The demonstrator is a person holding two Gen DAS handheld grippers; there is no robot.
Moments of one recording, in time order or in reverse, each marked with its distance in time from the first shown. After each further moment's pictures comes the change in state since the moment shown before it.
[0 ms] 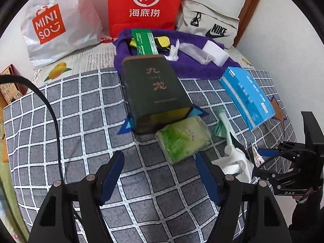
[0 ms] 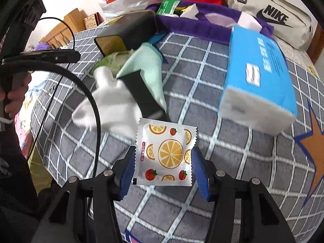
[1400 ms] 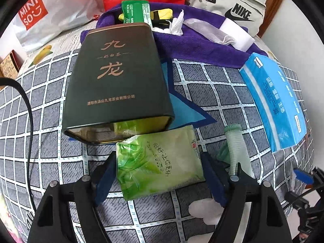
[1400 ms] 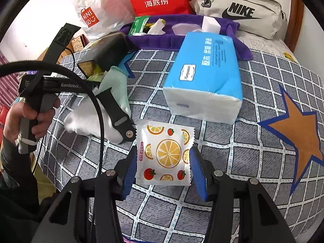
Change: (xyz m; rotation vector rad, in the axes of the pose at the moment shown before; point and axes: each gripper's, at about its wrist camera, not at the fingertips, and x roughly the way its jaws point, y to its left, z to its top) left arm 0.088 -0.052 0.025 -0.104 0.108 0.122; right arm -0.044 -0.050 -0.023 0.119 -0.104 -0.023
